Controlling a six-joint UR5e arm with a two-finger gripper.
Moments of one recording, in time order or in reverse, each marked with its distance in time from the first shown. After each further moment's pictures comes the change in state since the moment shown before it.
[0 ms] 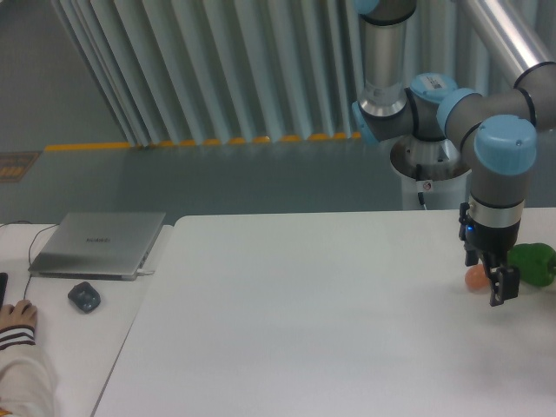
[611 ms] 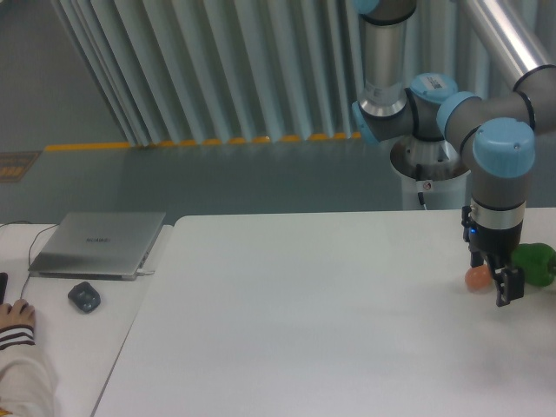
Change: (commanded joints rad) arm 0.017 0.006 -0.055 0.052 0.041 -0.028
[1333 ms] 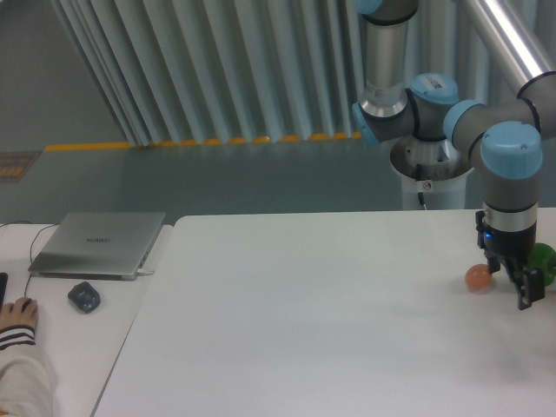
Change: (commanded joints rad) arm 0.041 -0.003 0.014 0.095 0.084 -0.025
